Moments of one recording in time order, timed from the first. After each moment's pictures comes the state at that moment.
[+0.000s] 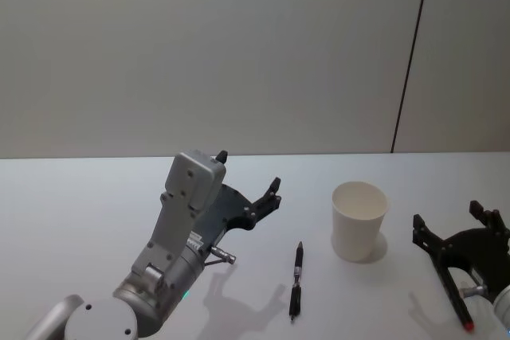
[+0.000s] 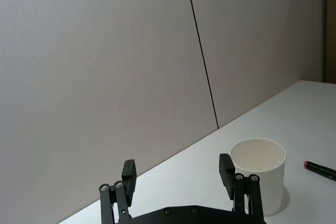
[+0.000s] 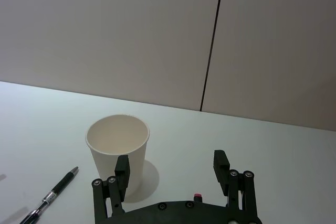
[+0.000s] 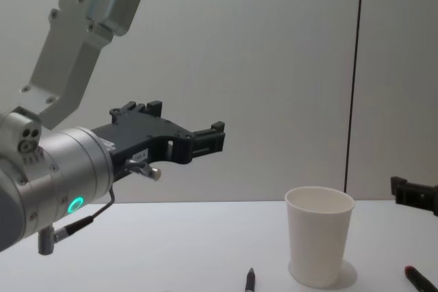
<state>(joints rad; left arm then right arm) -0.24 0.38 0.45 -1.63 -0.20 0.01 -0.01 0.01 0.31 -0.22 -1.71 0.21 0.15 -0.02</state>
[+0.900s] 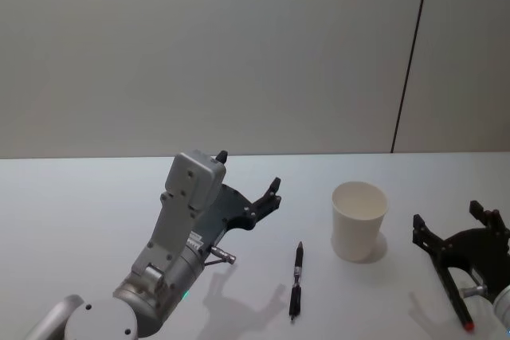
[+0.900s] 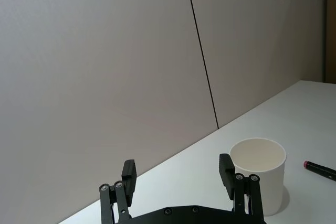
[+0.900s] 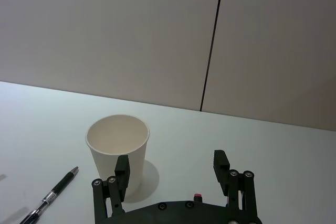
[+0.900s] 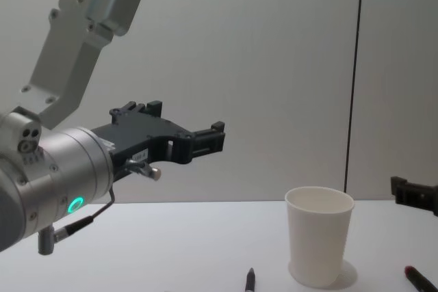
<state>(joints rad) -0.24 0.38 0.45 -1.63 -0.20 0.01 -0.01 0.01 0.31 -0.22 -1.71 0.21 0.15 -0.02</state>
